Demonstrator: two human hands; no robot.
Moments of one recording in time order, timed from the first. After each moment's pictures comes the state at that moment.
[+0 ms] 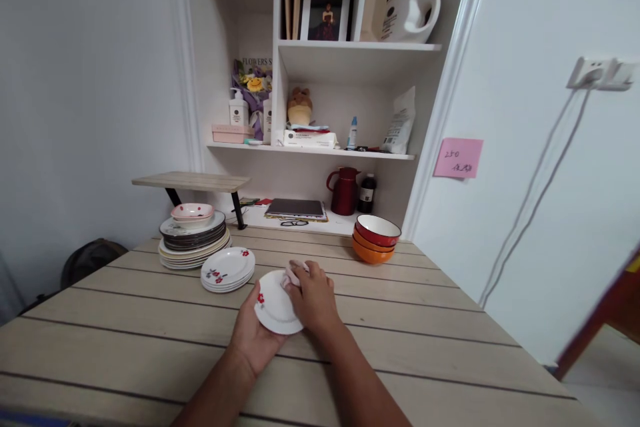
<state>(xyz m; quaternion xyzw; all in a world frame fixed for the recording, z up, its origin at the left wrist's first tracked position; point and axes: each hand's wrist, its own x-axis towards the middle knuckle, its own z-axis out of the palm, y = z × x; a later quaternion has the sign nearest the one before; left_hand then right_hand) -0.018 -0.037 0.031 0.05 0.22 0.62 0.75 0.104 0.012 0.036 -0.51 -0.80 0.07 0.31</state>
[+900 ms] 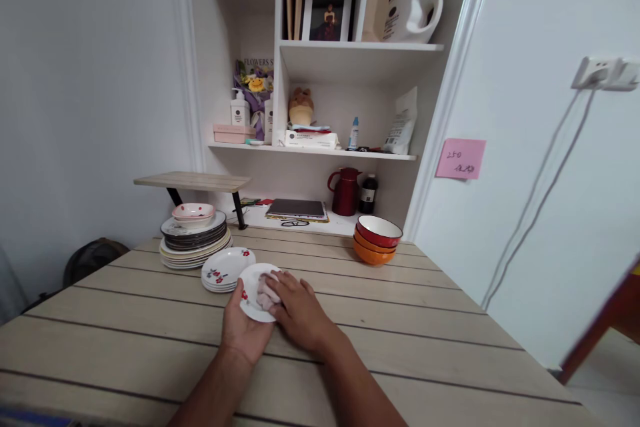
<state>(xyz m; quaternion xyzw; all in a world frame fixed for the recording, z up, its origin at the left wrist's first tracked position) -0.035 -0.031 0.031 0.02 0.13 0.72 0.68 0.099 -0.003 0.043 -0.34 -0.90 0.16 0.20</state>
